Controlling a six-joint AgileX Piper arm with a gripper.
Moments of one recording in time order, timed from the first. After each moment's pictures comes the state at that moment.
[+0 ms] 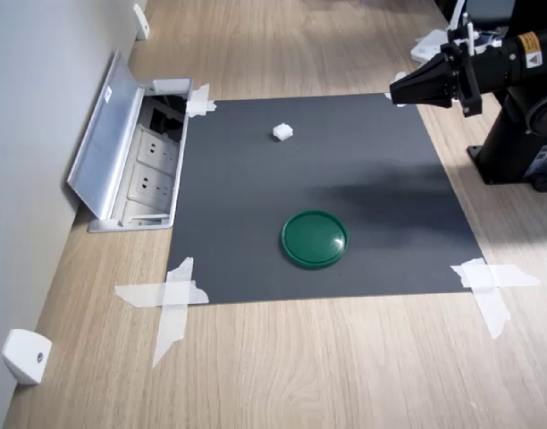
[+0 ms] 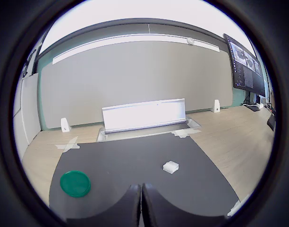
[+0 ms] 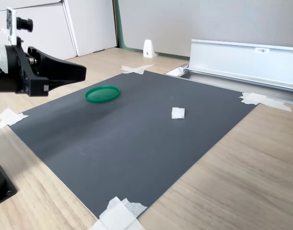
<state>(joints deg) -4.2 -0.6 0.0 -3.4 15.5 9.6</state>
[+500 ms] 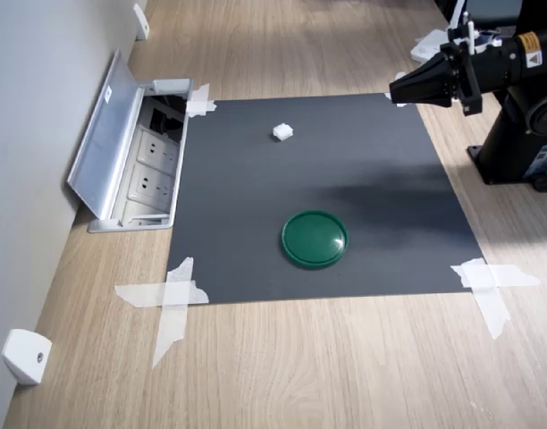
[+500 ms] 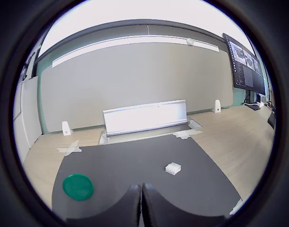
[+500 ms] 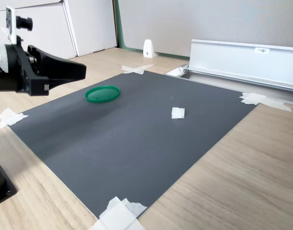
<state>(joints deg) -4.2 -0.6 0.1 -2.0 14.5 9.6</state>
